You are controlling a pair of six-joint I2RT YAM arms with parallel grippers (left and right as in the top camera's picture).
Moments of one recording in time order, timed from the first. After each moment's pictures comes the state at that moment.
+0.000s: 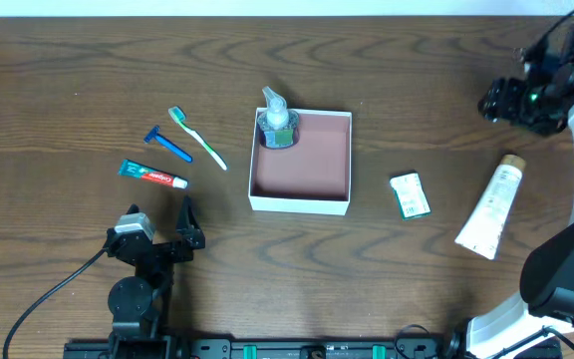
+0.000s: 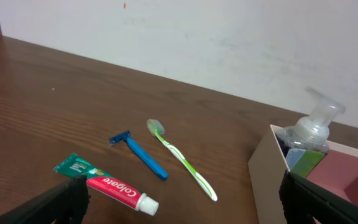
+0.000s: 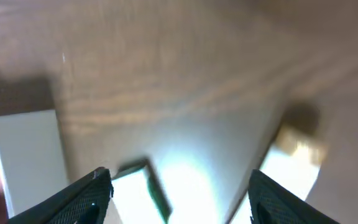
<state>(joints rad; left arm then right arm) -0.03 0.01 0.03 -0.12 -0.06 -0.28 -0.27 1.82 1.68 -1.16 -0.24 0.08</state>
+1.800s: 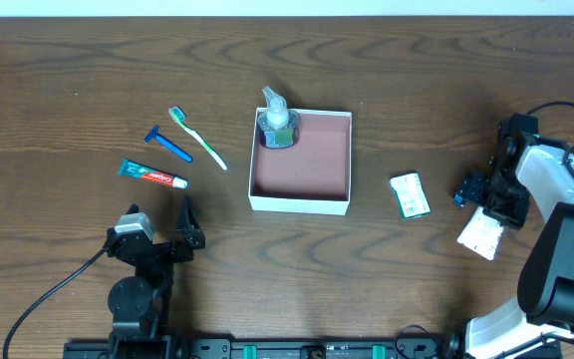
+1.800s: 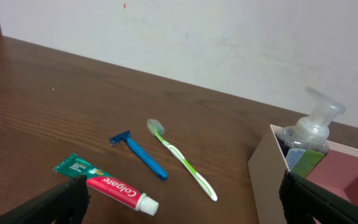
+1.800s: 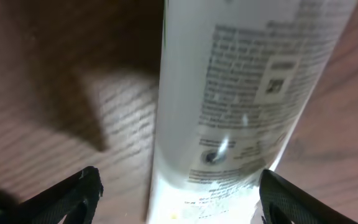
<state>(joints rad) -0.03 0.01 0.03 -0.12 -0.06 -0.28 -0.24 1.78 1.07 -0.91 0.11 0.27</state>
